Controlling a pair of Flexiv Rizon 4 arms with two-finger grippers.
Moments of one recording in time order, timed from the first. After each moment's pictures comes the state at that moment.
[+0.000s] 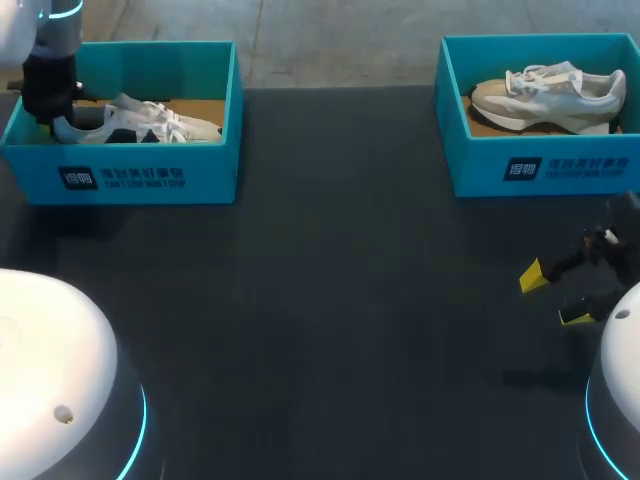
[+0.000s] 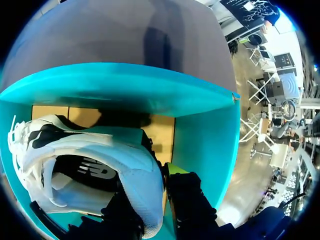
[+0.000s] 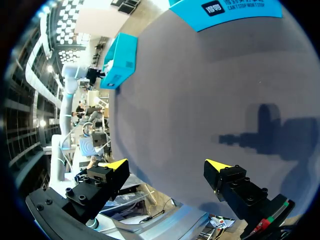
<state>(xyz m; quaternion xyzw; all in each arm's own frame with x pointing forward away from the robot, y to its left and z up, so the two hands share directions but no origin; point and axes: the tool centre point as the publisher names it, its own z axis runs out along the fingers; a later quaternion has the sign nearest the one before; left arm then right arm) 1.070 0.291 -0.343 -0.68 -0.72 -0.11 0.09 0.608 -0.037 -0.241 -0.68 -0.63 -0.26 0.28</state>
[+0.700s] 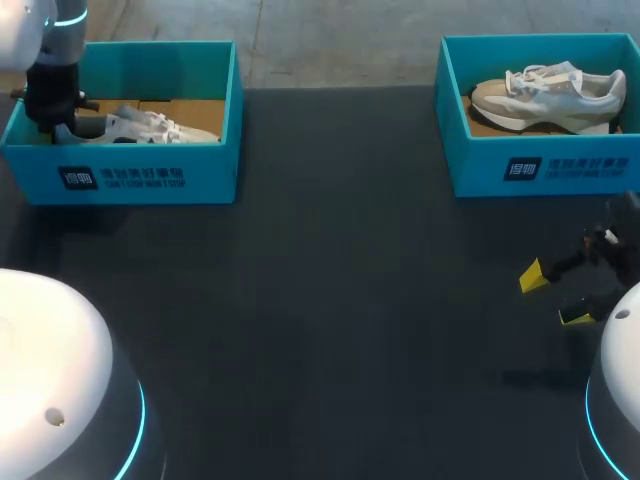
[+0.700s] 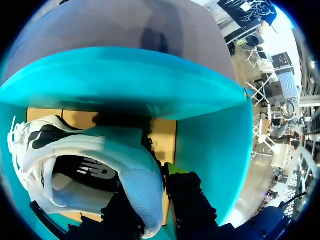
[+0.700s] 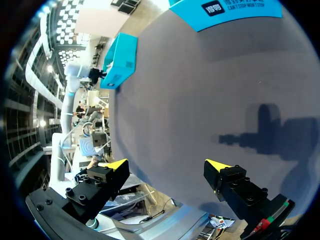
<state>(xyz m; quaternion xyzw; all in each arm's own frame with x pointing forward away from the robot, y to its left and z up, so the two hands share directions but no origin) 1.068 0.295 -0.362 -0.68 -0.72 -0.09 0.11 0.608 -0.037 -0.241 -0.68 -0.63 -0.26 0.28</state>
